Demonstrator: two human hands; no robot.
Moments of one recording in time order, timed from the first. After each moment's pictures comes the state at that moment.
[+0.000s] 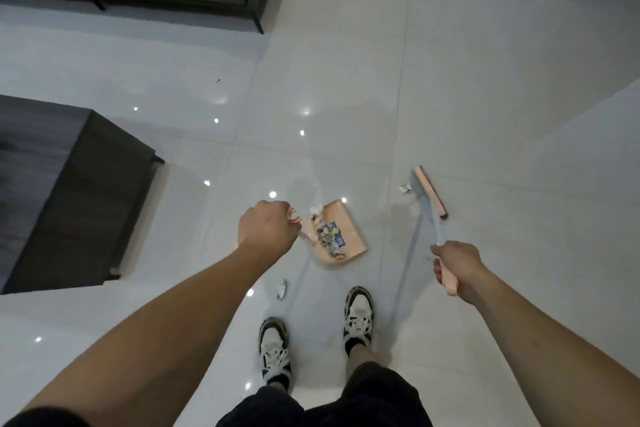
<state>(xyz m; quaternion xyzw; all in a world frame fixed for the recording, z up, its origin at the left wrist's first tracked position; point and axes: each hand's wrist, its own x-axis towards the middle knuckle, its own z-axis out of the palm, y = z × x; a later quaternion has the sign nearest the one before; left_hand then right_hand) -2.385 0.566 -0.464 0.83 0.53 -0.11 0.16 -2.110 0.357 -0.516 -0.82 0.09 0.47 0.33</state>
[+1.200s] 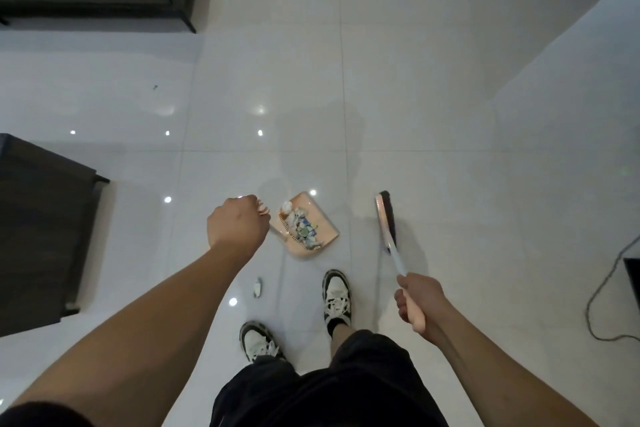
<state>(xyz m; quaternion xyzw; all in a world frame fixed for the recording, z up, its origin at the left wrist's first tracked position) -2.361 0.537 -0.479 0.84 0.51 -0.11 0.13 -2.187 0.253 -0.489 -0.72 0.25 0.50 0.41</state>
